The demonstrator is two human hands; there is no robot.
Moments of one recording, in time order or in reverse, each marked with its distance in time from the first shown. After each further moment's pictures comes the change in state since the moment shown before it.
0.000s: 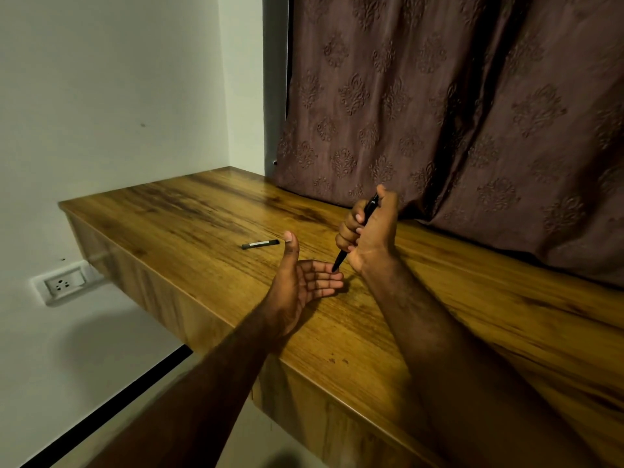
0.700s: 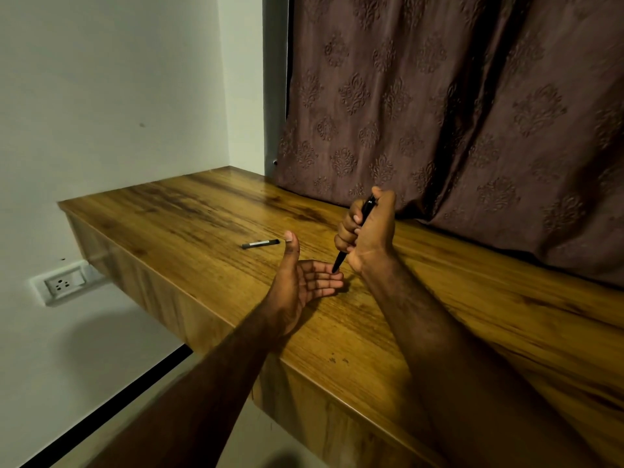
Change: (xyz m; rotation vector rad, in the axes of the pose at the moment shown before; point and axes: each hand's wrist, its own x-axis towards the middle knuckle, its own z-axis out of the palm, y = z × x) left_hand 0.000 0.000 0.000 0.002 -0.004 -0.005; right_hand -0.001 0.001 0.003 -0.035 -0.020 -0.011
